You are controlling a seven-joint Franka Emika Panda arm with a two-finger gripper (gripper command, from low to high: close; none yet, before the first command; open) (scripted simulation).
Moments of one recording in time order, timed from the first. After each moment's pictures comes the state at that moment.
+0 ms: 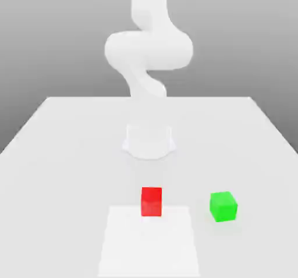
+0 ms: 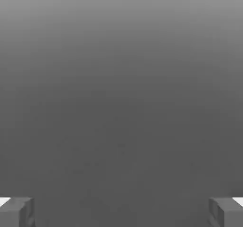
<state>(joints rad) 0.00 -0.74 0.01 -2.37 0.00 2.35 0.81</state>
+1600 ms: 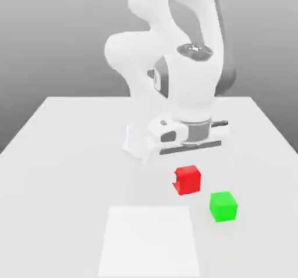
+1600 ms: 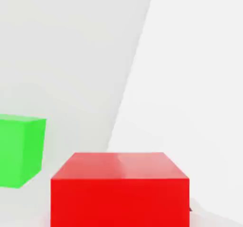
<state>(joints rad) 0.30 -0.17 0.16 -2.87 0.06 2.69 0.64</state>
